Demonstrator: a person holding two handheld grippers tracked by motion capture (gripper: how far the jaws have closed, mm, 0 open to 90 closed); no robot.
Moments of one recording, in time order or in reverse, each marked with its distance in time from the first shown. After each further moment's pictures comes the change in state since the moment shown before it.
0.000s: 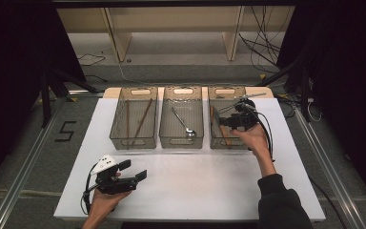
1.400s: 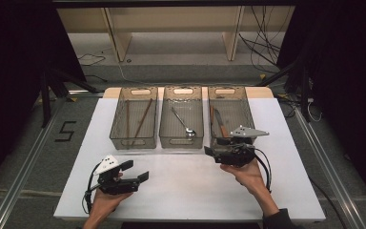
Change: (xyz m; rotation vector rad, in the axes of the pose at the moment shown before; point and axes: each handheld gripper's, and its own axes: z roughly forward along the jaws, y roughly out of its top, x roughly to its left) left arm -0.005 0.000 0.003 0.012 -0.024 0.033; right arm 0.066 -0.087 -0.038 -0.224 0.277 -0.114
